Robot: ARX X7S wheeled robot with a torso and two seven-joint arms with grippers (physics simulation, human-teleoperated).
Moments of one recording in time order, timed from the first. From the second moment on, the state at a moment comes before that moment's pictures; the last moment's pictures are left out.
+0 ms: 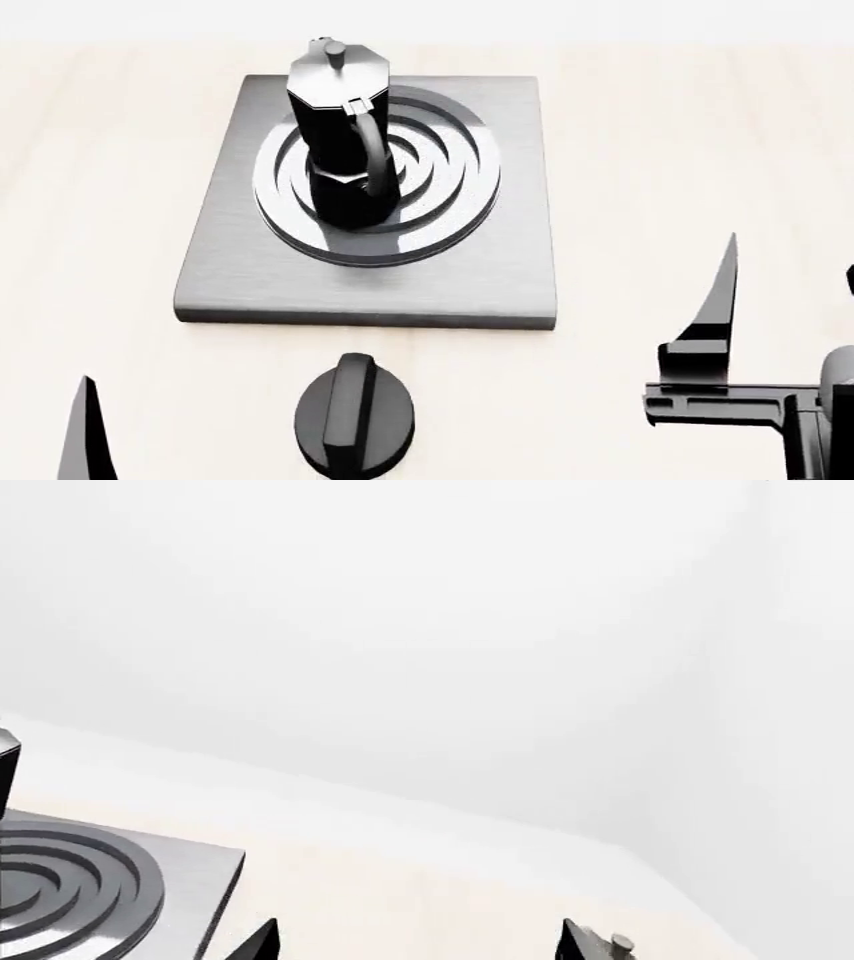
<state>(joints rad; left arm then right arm) 0.14 -0.44 0.28 0.78 -0.21 -0.14 -0.50 0.22 0.94 -0.17 -0.63 0.65 0.32 0.65</state>
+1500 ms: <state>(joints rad) 0.13 -0.45 0.29 0.76 -0.21 -0.12 -0.51 0.36 1.09 -0.08 -0.25 0.86 0.52 0.50</state>
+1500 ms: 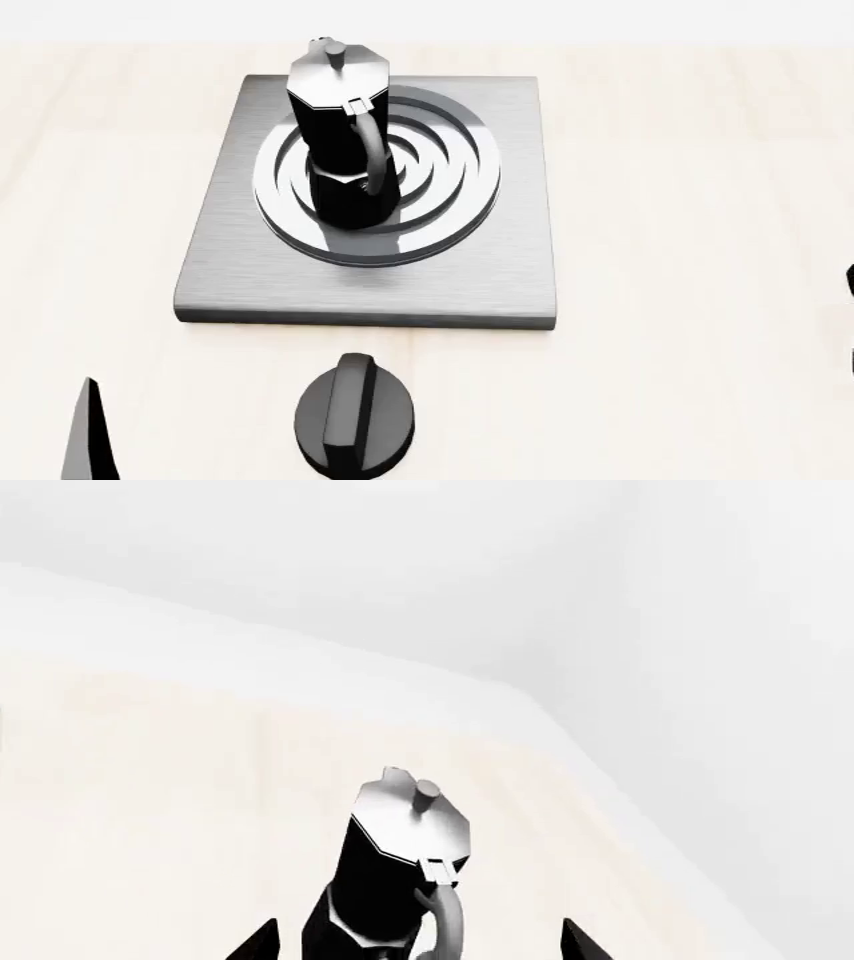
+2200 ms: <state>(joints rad) 0.13 -0.46 0.31 0.75 -0.21 -0.11 -0.51 0.63 1.02 -0.21 0.20 0.81 0.48 0.09</state>
